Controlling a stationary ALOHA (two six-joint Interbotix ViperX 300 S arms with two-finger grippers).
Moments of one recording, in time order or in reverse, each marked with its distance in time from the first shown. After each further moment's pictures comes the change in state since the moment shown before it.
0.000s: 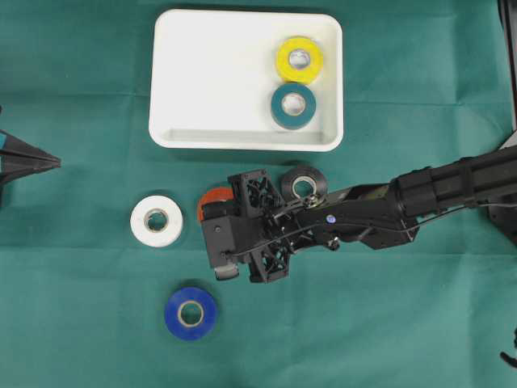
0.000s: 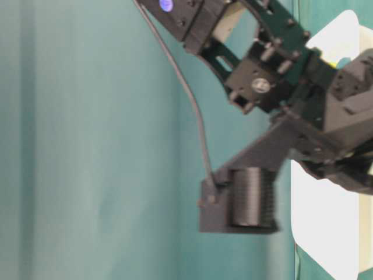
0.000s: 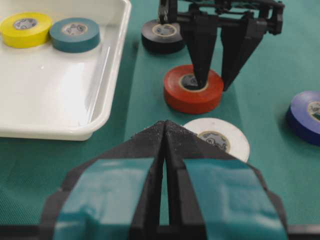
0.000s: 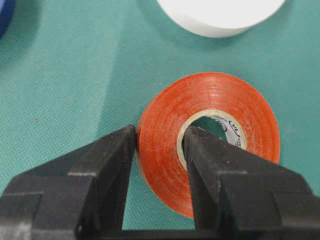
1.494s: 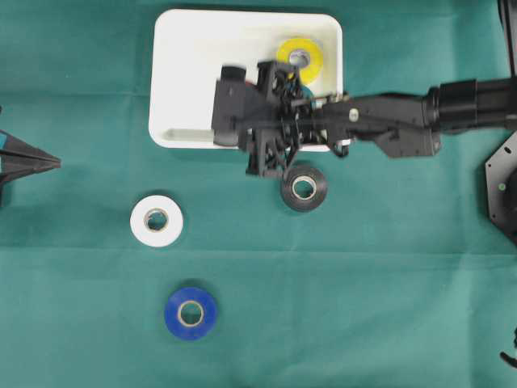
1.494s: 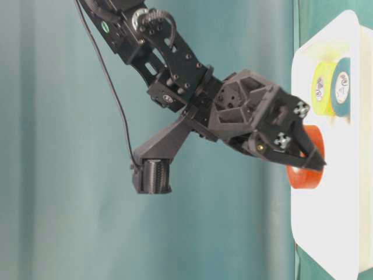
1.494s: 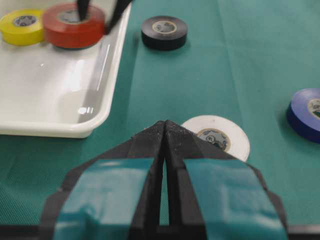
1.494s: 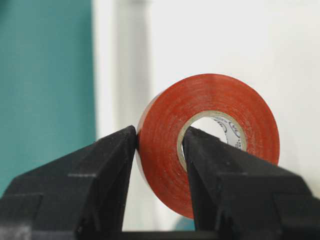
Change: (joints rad) left arm 0.000 0.000 0.000 0.000 0.006 0.000; right arm -0.276 -0.155 0.021 0.000 0.146 0.008
